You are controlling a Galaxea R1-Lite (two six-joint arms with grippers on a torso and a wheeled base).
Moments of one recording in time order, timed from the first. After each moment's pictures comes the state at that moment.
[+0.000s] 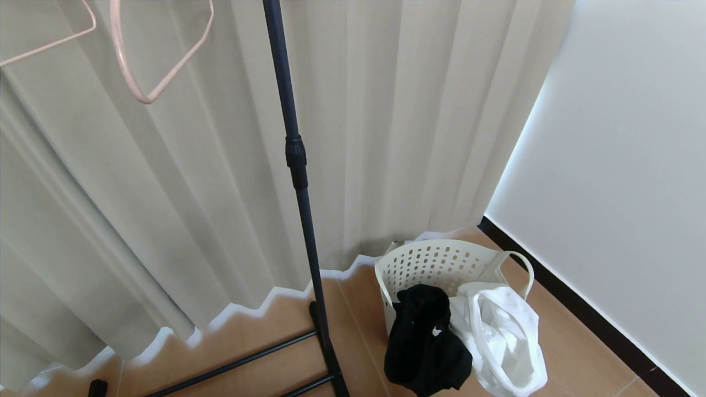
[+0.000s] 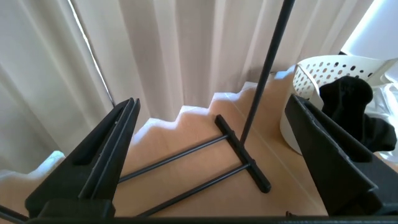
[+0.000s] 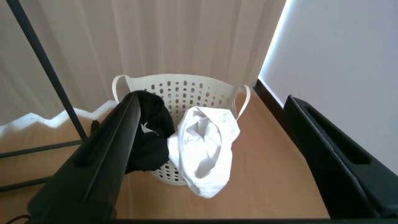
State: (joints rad) left arm 0.00 0.00 -0.01 0.03 -0.06 0.01; right arm 0.01 0.00 0.00 -0.03 0.07 -0.03
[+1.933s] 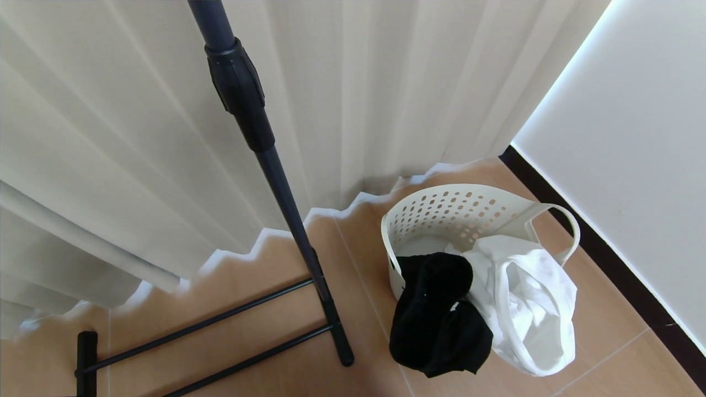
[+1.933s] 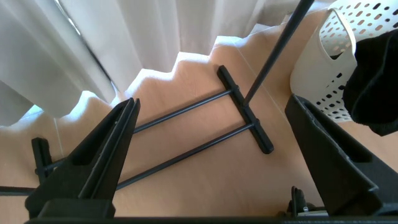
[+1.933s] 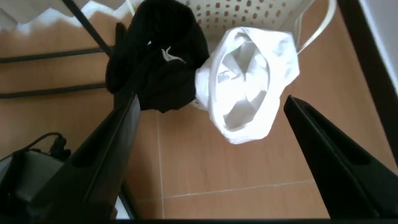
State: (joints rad) left arm 0.00 0.00 -0.01 0.03 -0.06 0.01; right arm 0.16 0.26 0.00 -0.08 0.09 -0.06
